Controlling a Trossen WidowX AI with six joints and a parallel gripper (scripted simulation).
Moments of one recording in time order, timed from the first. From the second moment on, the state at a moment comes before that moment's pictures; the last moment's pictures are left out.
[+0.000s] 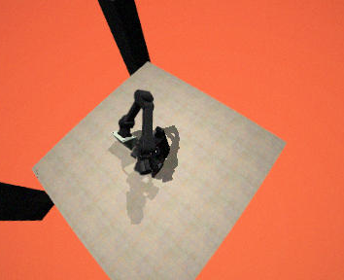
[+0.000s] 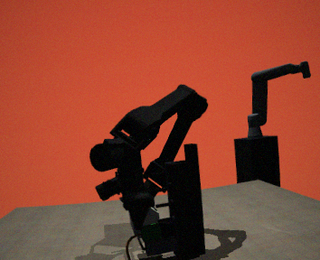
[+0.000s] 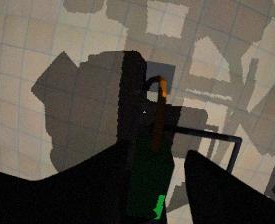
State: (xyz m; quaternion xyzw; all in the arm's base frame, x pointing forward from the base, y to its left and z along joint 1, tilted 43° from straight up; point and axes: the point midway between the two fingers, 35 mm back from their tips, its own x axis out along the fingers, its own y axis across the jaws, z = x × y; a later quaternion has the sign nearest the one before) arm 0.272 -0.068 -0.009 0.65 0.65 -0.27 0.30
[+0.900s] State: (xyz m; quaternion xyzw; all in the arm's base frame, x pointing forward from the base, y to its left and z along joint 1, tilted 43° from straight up) arm 0.271 -0.045 -0.001 0.65 0.65 -0.27 0.30
